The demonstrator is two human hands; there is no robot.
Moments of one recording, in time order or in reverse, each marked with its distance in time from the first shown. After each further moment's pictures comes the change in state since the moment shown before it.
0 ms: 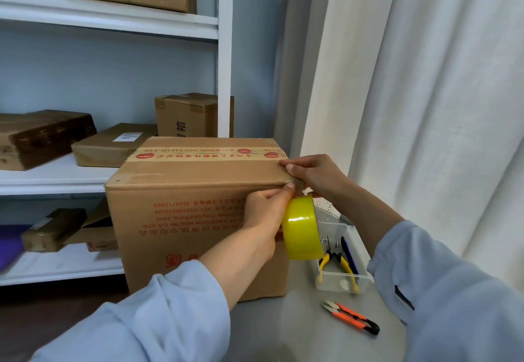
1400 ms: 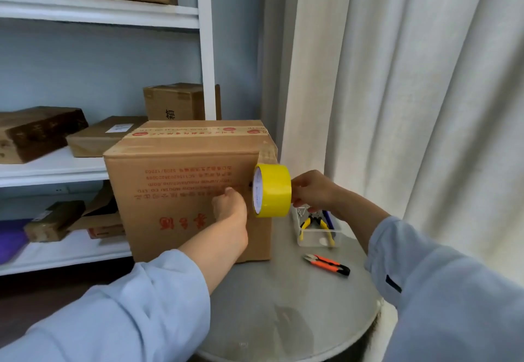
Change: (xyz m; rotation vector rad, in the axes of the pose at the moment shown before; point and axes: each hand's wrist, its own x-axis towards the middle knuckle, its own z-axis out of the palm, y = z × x) left_hand -0.009 -0.049 -0.023 -0.002 0.370 -0.159; right_hand -0.083 0.037 -0.012 -0.230 -0.182 0.233
